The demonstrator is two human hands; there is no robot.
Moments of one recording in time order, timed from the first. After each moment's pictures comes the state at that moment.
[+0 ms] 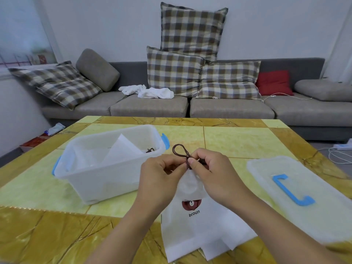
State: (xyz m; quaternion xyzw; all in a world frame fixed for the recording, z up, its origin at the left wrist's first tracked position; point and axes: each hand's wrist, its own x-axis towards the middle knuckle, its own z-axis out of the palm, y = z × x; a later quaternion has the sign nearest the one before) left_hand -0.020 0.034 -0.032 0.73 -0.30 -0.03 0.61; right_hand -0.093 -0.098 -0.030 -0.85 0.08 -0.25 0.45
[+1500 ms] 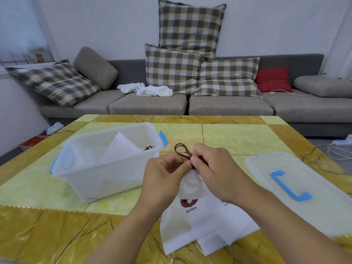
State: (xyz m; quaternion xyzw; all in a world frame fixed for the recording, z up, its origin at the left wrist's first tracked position) left_hand -0.027 0.025 -0.038 0.68 -0.29 -0.10 0.67; right_hand -0.103 -0.111 -0.024 -0.91 0.04 -0.24 0.35
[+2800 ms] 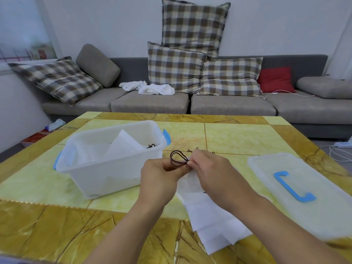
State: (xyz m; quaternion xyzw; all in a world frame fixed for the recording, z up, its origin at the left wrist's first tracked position) left_hand -0.021 0.032 -0.044 0.70 -0.21 -0.12 0.67; right_hand -0.099 -0.097 -0.039 -0.95 0.02 -0.23 0.22
